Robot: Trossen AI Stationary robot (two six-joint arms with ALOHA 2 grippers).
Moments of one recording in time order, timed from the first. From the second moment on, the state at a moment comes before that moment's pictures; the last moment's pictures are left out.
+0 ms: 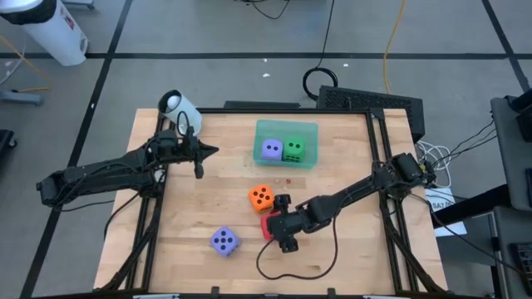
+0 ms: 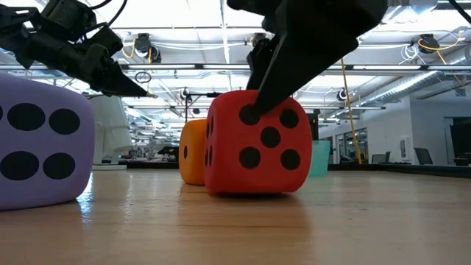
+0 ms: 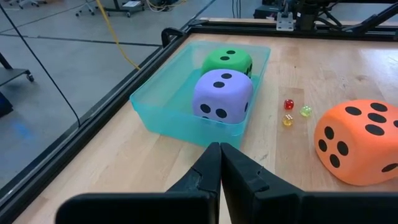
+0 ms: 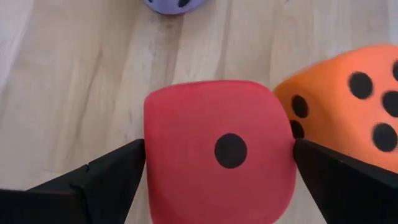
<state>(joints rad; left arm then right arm) 0.47 0.64 0.29 0.03 0.16 0.13 0.39 1.91 1.39 -0.48 0.21 0.17</state>
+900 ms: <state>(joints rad) 0.47 0.64 0.29 0.03 0.16 0.13 0.36 1.90 1.19 -0.33 0.08 0.19</state>
